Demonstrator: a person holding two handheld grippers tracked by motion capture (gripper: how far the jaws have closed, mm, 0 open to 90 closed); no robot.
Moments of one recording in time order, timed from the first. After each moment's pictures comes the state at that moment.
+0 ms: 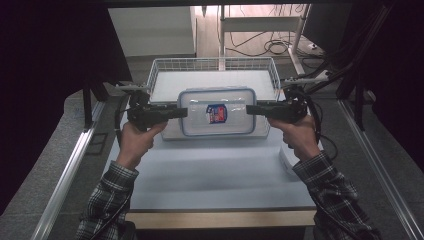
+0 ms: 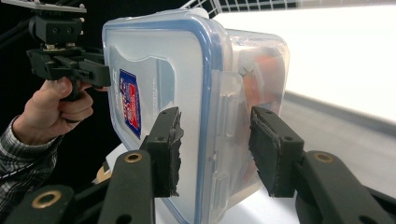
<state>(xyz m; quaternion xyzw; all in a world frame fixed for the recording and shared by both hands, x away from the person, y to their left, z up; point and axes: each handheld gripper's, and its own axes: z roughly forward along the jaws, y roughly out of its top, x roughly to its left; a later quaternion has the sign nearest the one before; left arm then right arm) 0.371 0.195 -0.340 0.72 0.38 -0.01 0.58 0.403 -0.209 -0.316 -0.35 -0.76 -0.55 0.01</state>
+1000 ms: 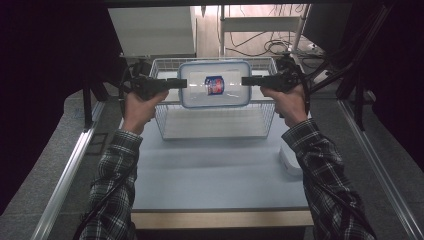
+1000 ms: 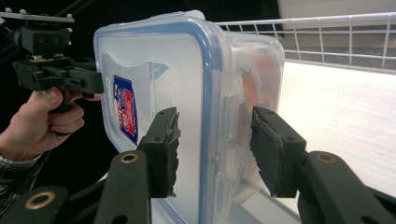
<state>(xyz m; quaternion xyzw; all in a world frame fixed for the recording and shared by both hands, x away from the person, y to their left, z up) 0.446 0.206 -0.317 0.71 0.40 -0.01 0.58 0.480 -0.193 -0.295 -0.38 -0.75 -0.55 0.00</state>
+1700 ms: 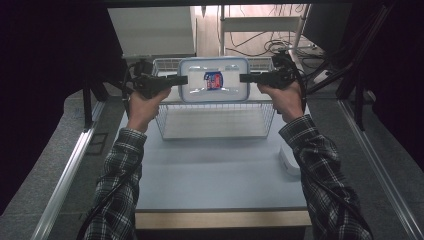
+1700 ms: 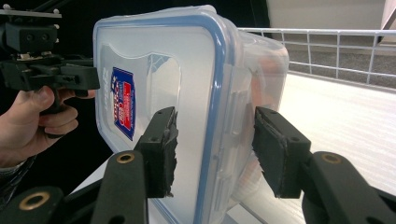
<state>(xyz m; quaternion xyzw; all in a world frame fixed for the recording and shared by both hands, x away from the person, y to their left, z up) 0.453 0.202 -0.324 0.69 0.41 0.03 0.59 0.489 -0.185 -0.292 -0.38 -0.76 -0.53 -0.02</state>
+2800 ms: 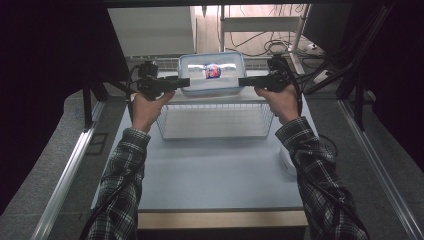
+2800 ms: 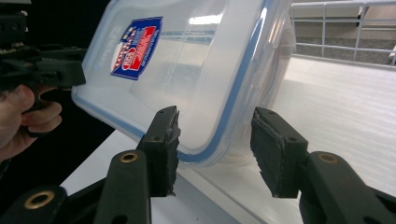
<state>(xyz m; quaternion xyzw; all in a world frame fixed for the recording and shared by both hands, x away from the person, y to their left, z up) 0.460 0.193 -0.334 0.70 0.44 0.08 0.56 0.492 -0.178 -0.304 -0.41 -0.76 -0.50 -0.04</state>
